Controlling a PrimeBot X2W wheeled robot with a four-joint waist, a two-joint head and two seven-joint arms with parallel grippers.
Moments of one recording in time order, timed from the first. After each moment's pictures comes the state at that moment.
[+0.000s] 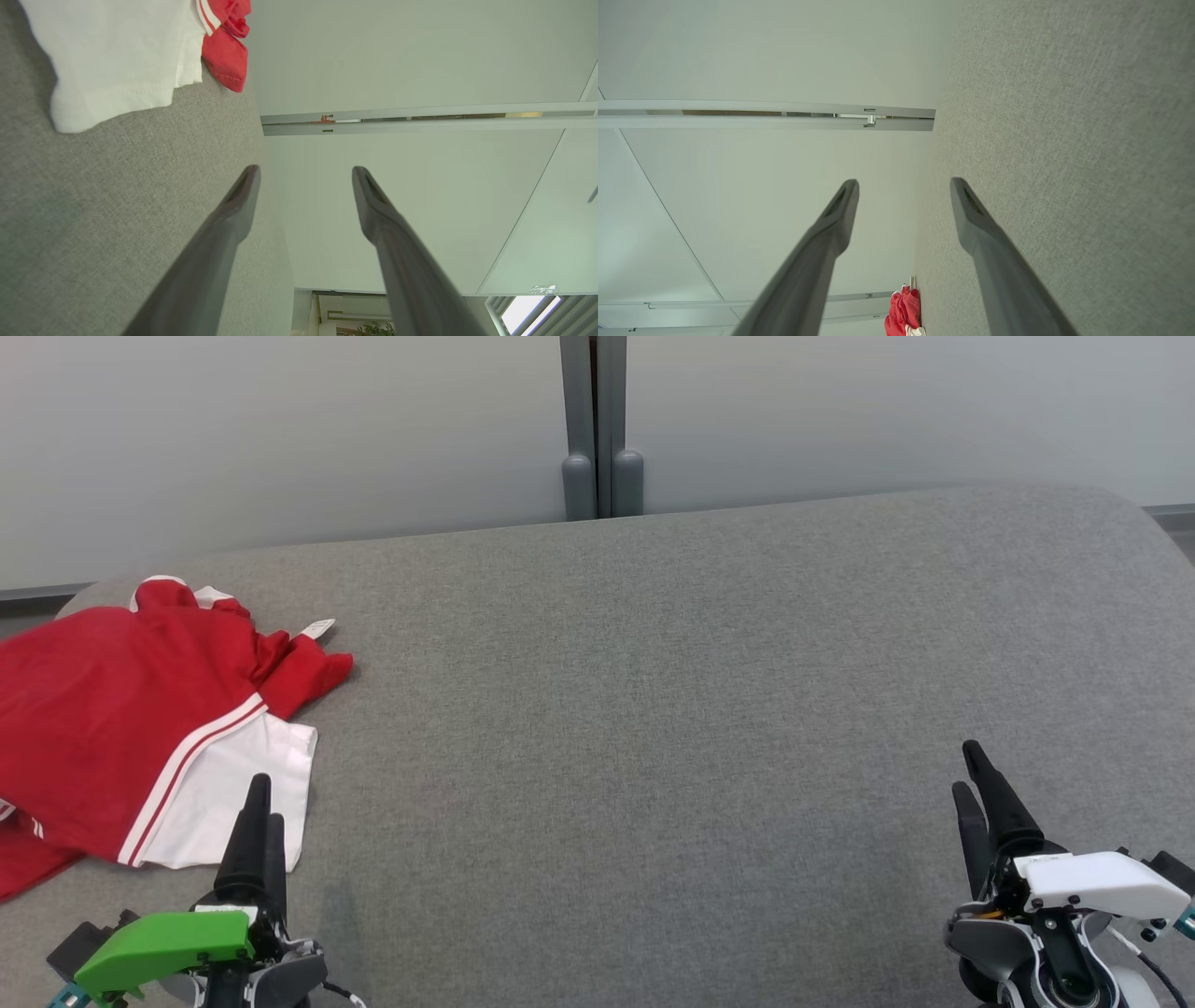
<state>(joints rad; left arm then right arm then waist) -0.07 0.04 0.08 0.27 -1.58 -0.13 0.07 -0.07 -0.04 -0.10 0.26 1.52 0.13 0.08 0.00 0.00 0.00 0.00</state>
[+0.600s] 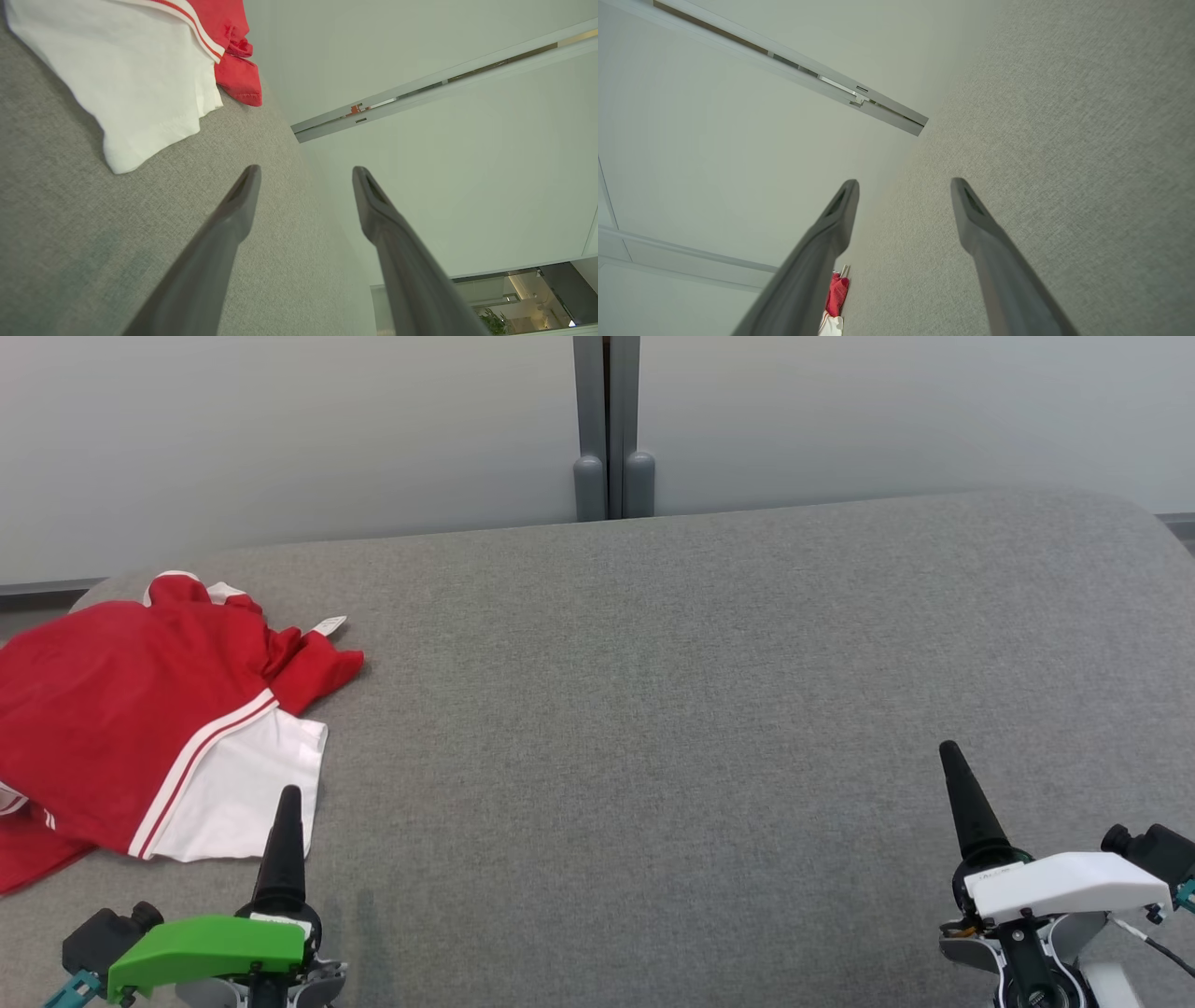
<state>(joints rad) -0.05 0.04 0.03 0.26 -1.25 -0.12 0.00 -0.04 -0.04 -0.05 0.19 1.11 0.13 0.00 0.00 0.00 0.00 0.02</state>
